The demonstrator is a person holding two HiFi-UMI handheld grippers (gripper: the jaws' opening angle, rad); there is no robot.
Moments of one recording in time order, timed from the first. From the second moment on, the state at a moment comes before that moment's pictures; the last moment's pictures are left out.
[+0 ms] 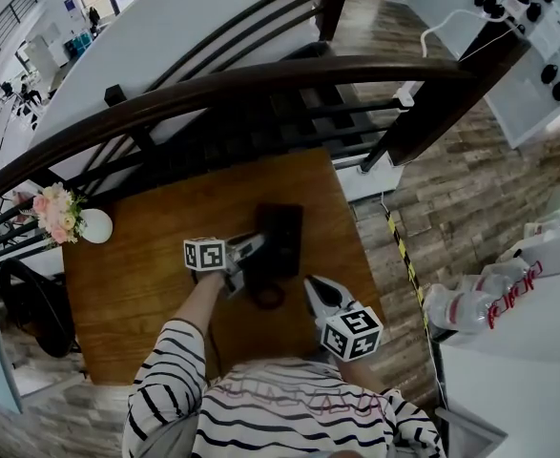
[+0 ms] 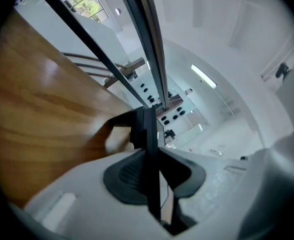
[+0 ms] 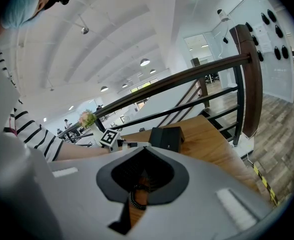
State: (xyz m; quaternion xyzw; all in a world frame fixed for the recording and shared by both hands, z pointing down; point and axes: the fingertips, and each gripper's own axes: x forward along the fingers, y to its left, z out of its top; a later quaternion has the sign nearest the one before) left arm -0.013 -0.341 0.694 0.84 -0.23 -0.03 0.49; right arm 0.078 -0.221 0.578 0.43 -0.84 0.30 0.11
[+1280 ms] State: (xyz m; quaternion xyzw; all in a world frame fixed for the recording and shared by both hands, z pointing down) left arm -0.031 -0.339 0.685 0.83 -0.24 -0.03 0.50; right arm 0.075 -0.219 0.571 0.43 -0.85 0.30 0.10
